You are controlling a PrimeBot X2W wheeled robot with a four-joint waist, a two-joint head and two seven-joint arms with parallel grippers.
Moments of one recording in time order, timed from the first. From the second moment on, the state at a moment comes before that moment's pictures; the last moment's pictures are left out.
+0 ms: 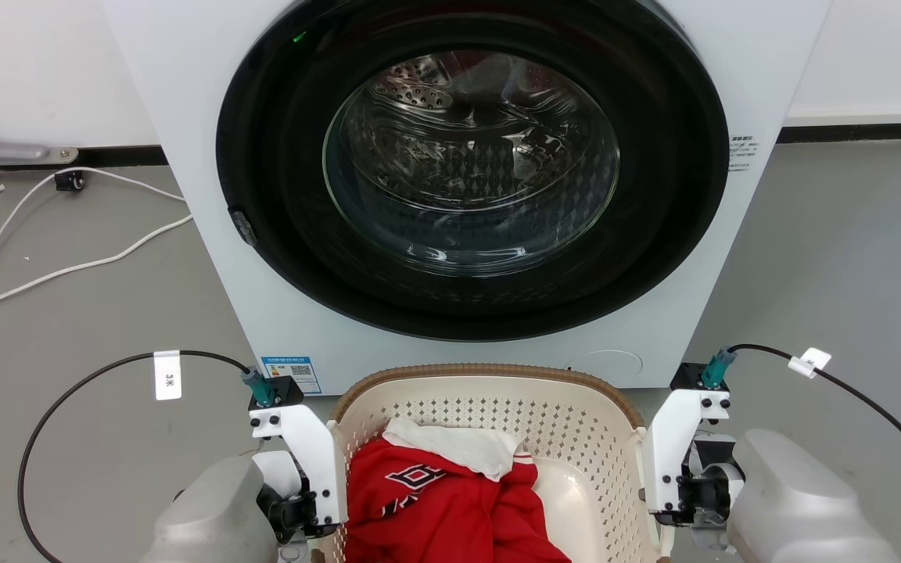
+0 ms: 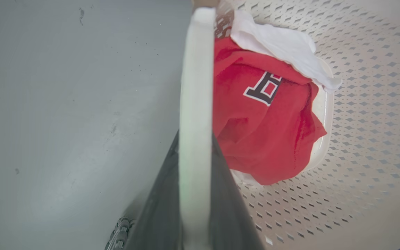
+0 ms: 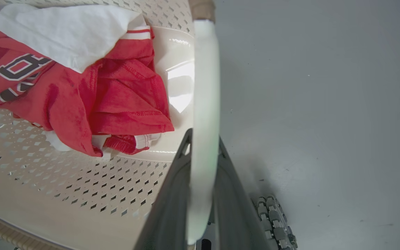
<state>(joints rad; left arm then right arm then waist) -0.69 0.14 -0.77 1.25 -1.02 -0.13 0.41 -0.70 -0.07 0.55 1.29 0.74 0.12 0.57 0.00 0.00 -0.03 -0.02</state>
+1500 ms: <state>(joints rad) -0.69 0.14 -0.81 1.28 -1.05 -0.13 0.40 -0.70 -0.06 0.49 1.29 0.70 0.12 0.55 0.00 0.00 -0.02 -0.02</state>
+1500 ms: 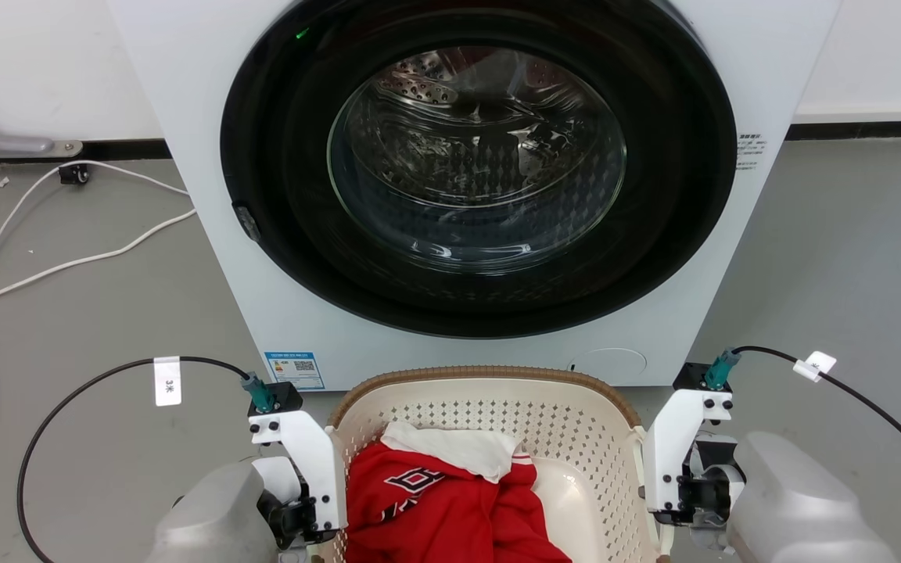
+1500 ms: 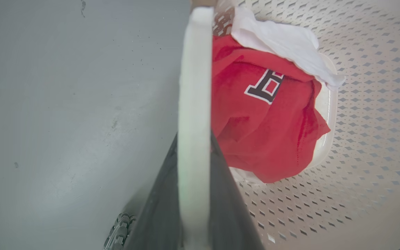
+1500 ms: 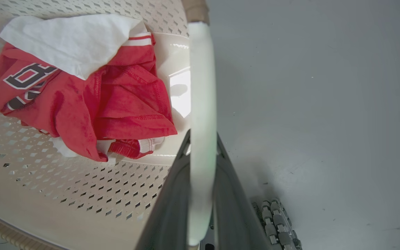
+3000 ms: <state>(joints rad) -0.69 0.14 -0.84 1.28 -1.10 -0.13 0.38 -0.70 -0.06 0.51 1.29 0.73 0.12 0.55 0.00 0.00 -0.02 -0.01</state>
